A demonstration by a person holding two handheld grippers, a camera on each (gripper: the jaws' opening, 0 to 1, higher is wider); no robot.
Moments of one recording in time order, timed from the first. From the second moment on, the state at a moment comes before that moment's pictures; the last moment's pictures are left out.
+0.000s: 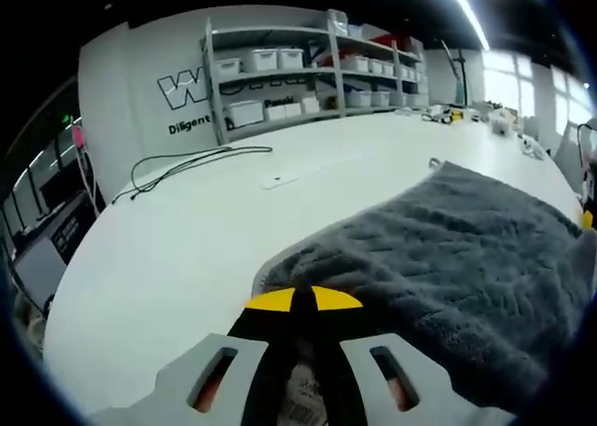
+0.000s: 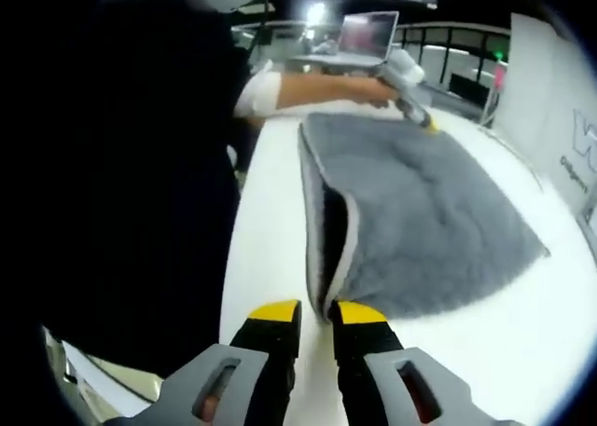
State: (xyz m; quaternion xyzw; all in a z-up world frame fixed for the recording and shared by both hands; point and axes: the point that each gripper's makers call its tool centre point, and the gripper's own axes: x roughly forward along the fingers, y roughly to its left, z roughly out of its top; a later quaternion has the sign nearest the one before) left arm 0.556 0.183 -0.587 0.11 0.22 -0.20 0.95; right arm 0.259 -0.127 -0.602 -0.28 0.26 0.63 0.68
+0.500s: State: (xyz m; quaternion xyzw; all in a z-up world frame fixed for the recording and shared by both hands) left arm 0.510 0.198 -0.560 0.05 0.20 -0.21 0.96; right arm 0.262 -0.123 -0.578 -0.29 0.22 0.63 0.69
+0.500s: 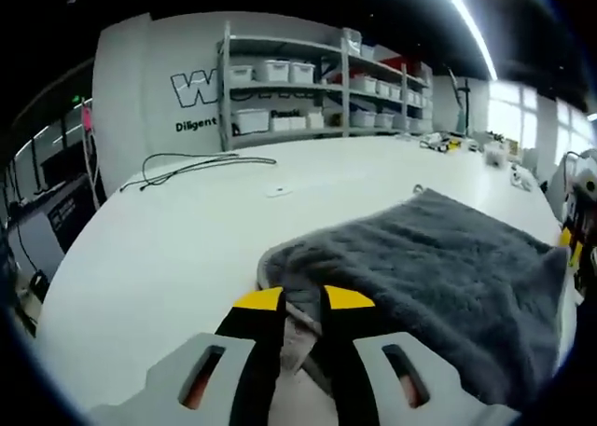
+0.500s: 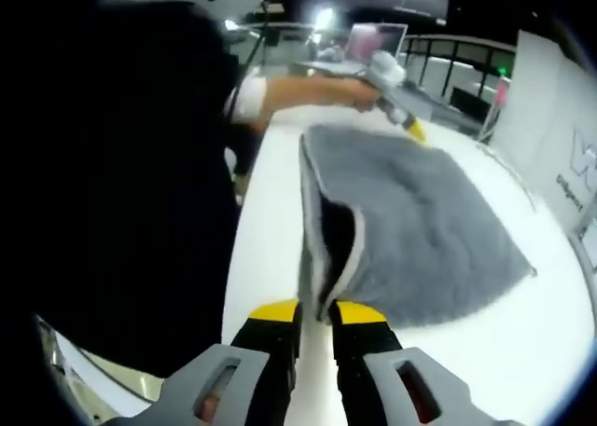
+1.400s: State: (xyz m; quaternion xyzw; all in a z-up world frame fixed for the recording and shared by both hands) left arm 0.405 0.222 -0.552 -0.02 0.19 -0.19 0.96; right arm 0.255 -0.105 -0.532 -0.27 0.17 0.66 0.68
